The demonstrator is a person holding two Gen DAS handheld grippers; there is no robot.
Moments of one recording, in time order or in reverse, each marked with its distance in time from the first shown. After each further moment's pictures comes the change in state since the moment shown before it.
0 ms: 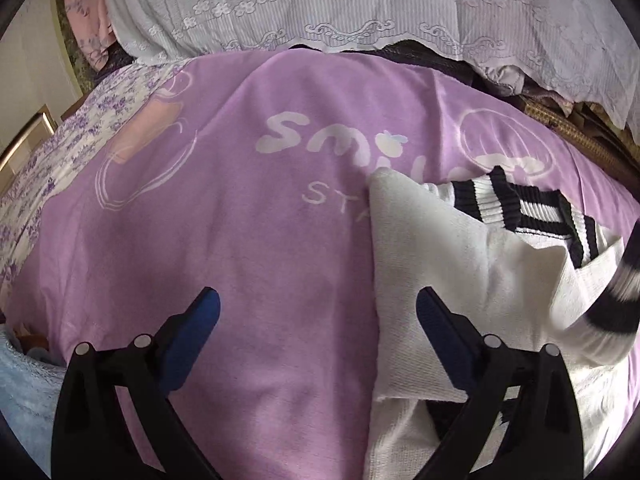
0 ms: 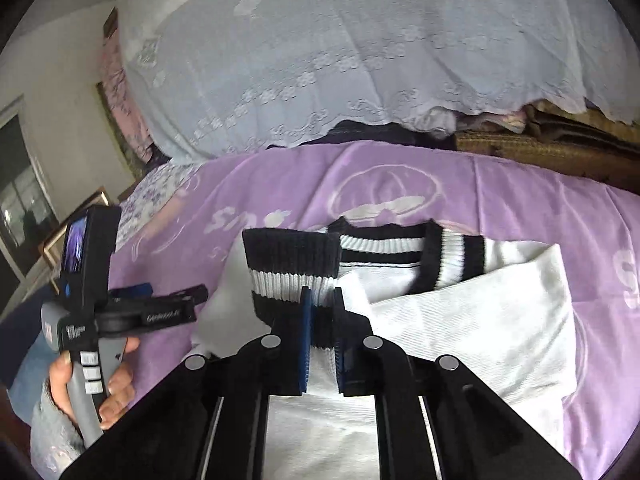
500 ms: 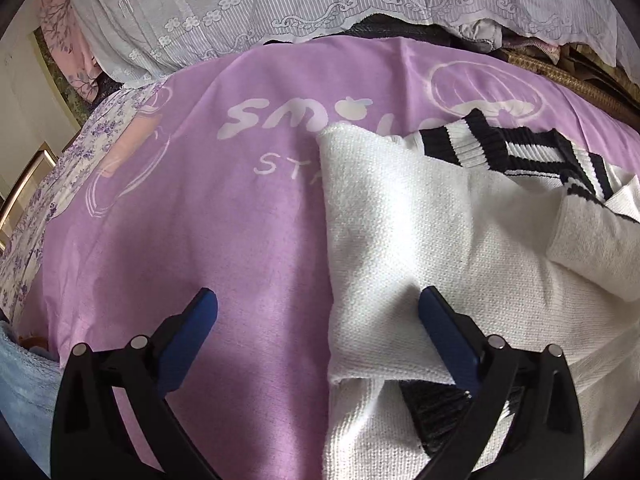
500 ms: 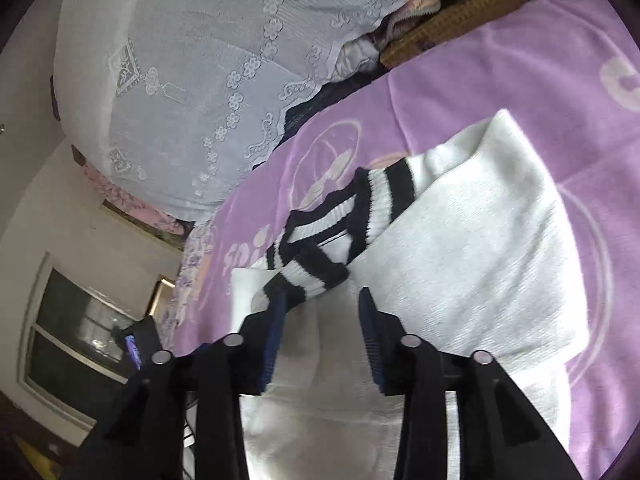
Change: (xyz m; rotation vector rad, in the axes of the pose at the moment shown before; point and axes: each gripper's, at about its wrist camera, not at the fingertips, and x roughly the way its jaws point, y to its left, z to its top) left arm 0.016 -0.037 -0.023 0.113 0.010 0.067; right arm 0.035 -0.125 -0.014 0.499 0.112 0.324
